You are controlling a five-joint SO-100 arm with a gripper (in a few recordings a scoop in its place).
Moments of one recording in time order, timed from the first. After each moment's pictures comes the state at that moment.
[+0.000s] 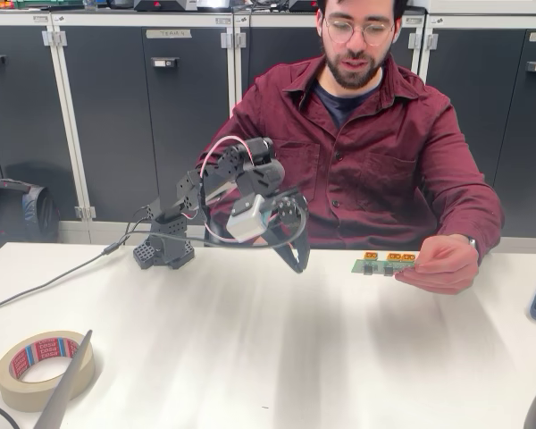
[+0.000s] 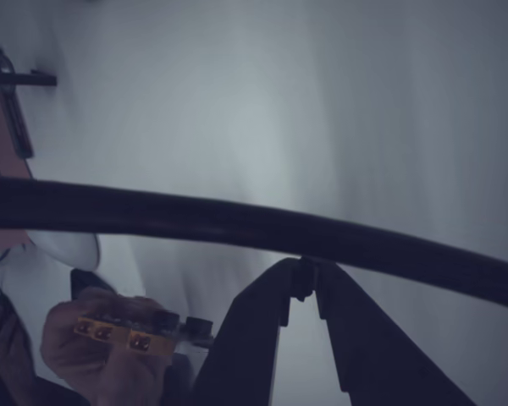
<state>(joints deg) -45.9 45.8 -0.6 96.2 -24.2</state>
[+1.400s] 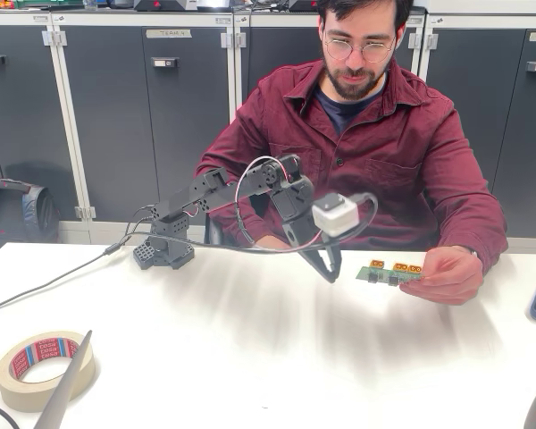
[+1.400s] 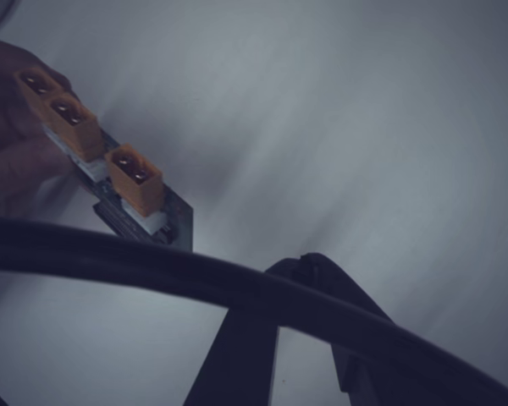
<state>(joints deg) -54.2 40.3 3.0 86.1 -67.9</state>
